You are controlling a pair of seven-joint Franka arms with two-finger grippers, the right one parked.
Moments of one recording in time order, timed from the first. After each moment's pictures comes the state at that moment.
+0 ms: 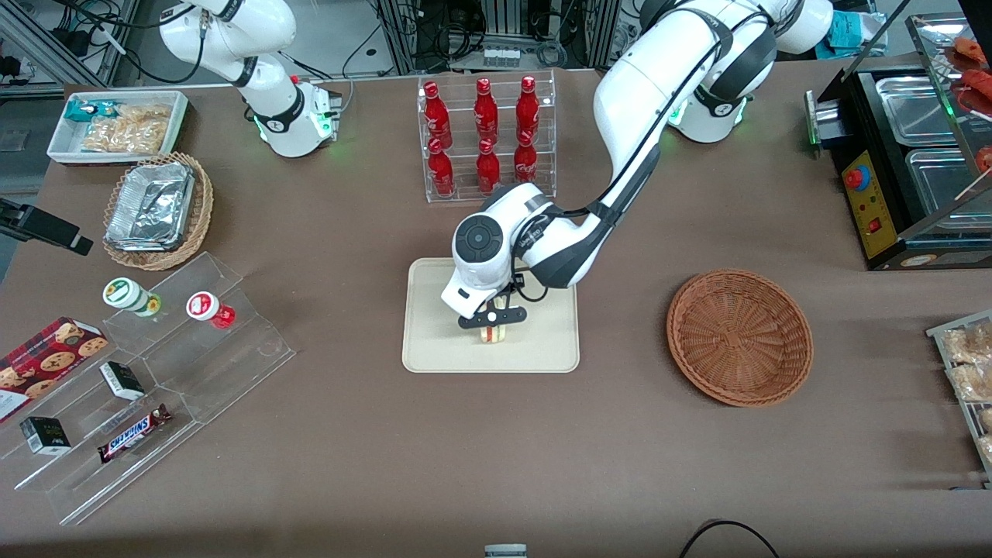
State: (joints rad) arm -0.64 0.87 -0.24 -1.22 0.10 2.00 -0.98
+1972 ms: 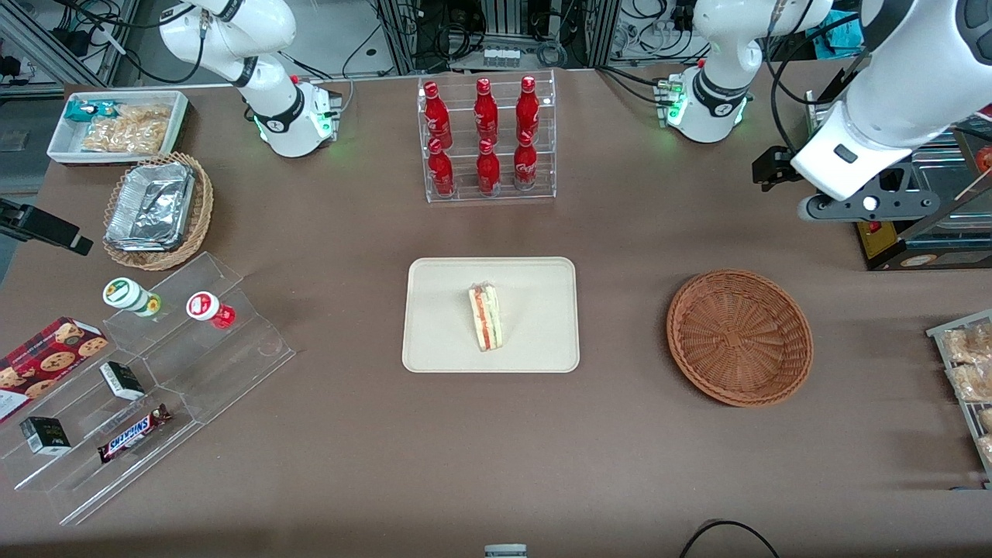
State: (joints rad) arm 0.10 0.04 -0.37 -1.49 0.10 1.27 -0.20
